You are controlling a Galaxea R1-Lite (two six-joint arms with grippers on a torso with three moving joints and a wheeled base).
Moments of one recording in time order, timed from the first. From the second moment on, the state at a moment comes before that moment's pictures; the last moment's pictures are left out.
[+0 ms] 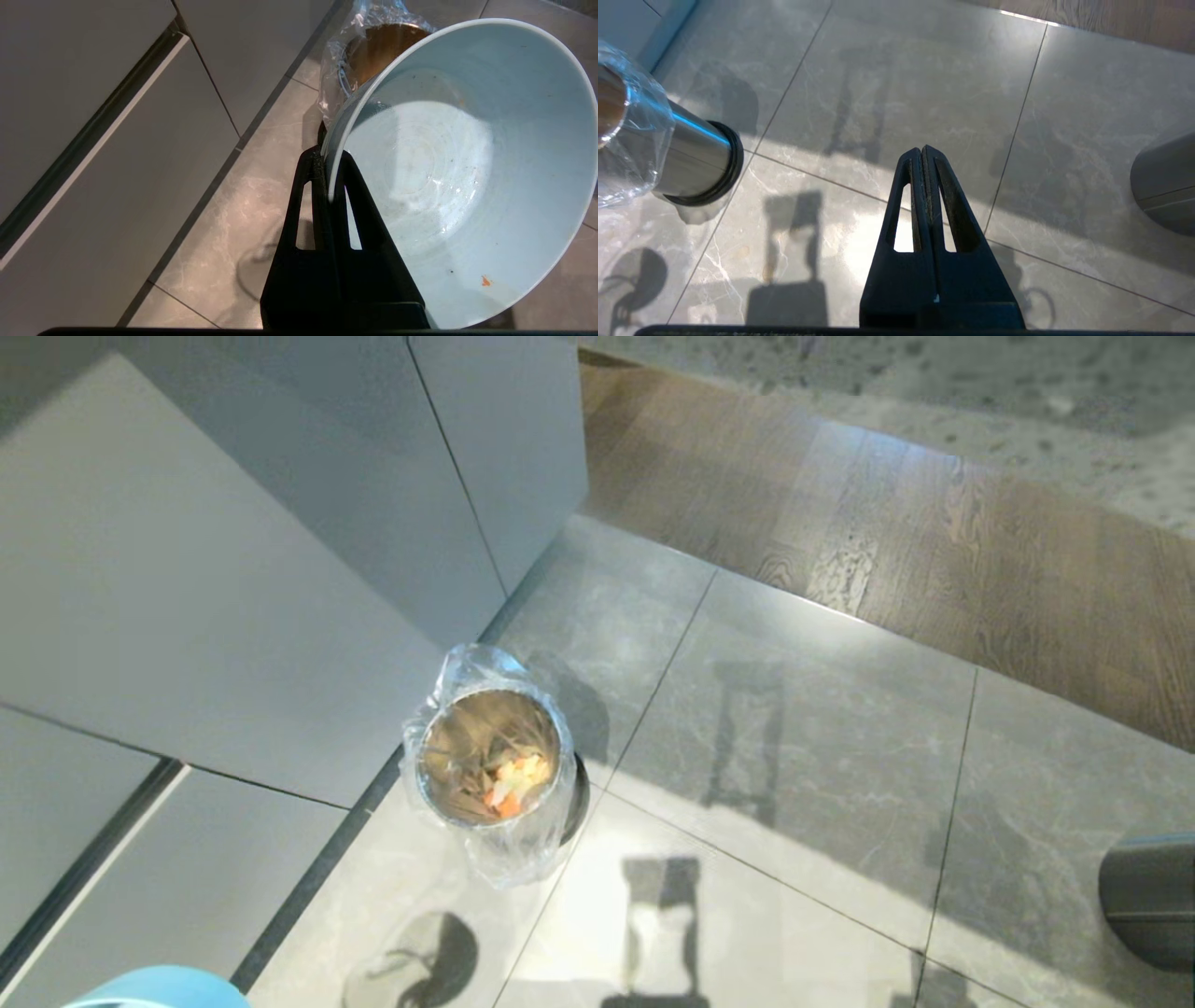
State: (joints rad) left arm 0.00 0.00 0.00 -0.01 0.01 -0.04; right arm 0.00 0.00 0.00 -0.01 -0.06 0.11
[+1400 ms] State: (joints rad) left arm 0.00 0.00 0.00 -0.01 0.01 -0.04; right arm 0.00 0.00 0.00 -0.01 -0.06 0.11
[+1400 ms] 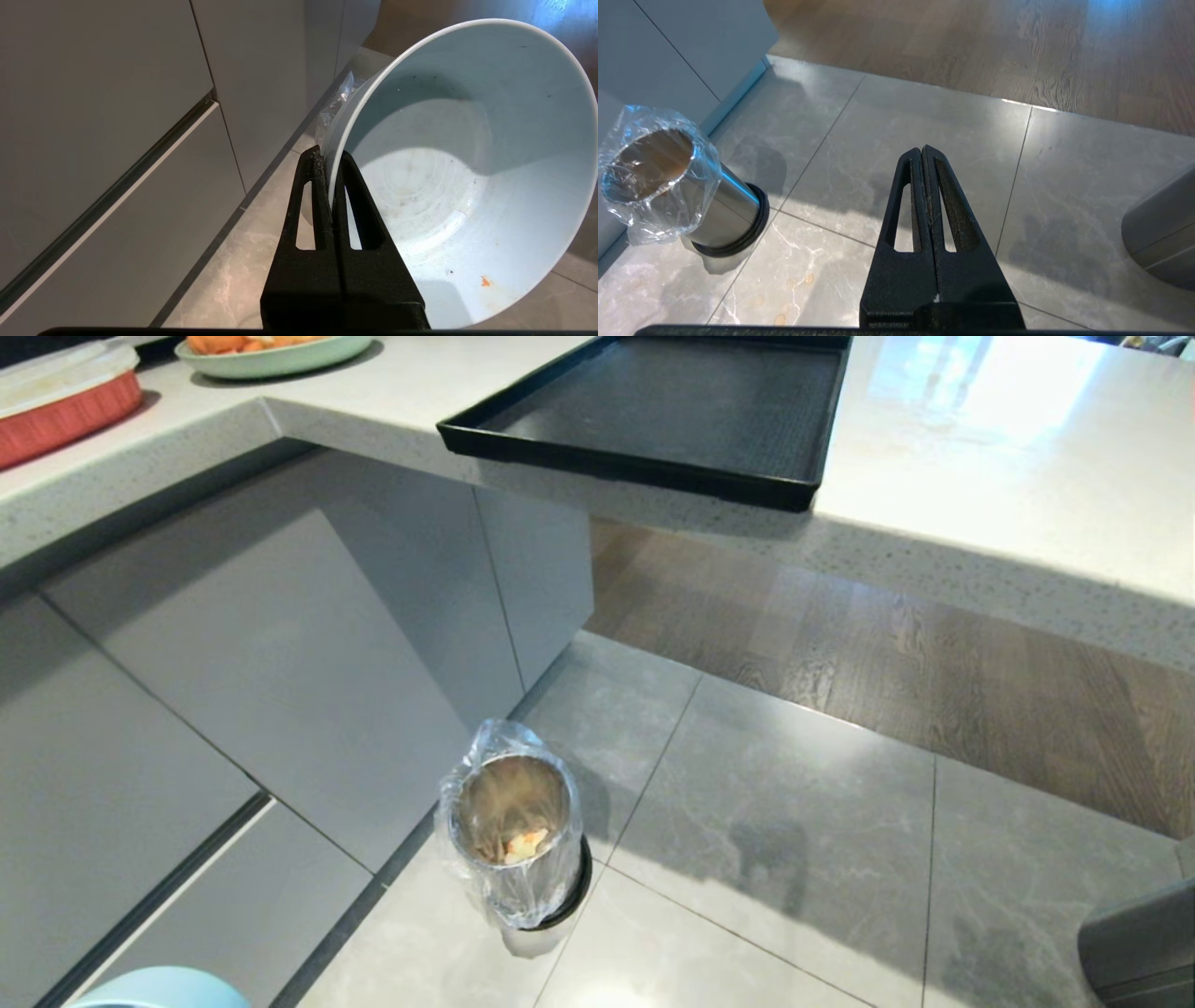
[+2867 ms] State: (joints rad) left arm 0.00 0.00 0.00 -0.01 0.01 -0.04; right arm 0.00 0.00 0.00 -0.01 -0.06 0.11
